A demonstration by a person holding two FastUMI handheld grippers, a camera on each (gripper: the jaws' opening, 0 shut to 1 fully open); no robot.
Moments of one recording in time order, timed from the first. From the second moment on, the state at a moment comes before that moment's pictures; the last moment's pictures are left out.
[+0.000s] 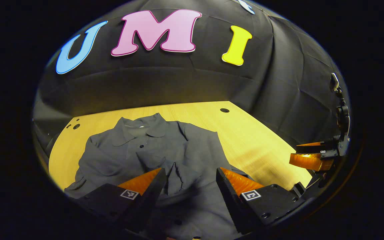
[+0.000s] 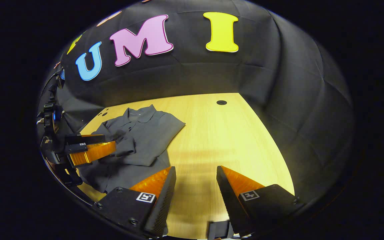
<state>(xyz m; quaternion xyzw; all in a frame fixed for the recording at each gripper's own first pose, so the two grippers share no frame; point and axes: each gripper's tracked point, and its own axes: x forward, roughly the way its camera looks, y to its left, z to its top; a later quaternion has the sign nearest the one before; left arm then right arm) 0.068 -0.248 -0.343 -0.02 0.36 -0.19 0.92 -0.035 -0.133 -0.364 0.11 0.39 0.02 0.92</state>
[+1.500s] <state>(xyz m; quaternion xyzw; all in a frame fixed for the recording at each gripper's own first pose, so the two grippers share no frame) -0.022 0.087 -0.360 -0.03 0.40 -0.10 0.91 -0.134 -0.050 -0.366 0.12 0.46 -0.04 0.88</state>
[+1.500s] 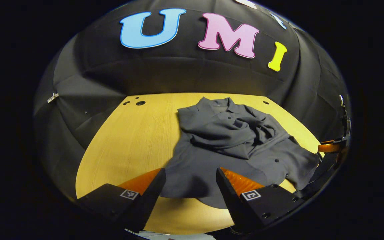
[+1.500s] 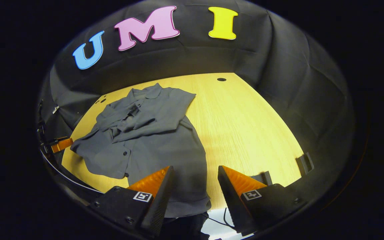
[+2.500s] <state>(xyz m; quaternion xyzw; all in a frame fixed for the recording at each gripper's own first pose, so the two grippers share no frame) -0.047 0.068 -0.431 -0.02 0.48 -0.16 0.86 -0.150 -0.007 -0.425 0.13 0.53 0.01 0.84</state>
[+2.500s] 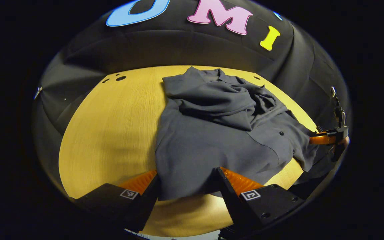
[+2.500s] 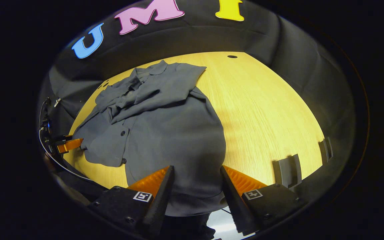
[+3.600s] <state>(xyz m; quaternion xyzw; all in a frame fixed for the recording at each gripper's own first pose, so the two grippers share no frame) -0.051 0.049 -0.440 -0.04 0.50 -0.09 0.86 -0.135 -0.006 -0.437 0.11 0.54 0.03 0.84</state>
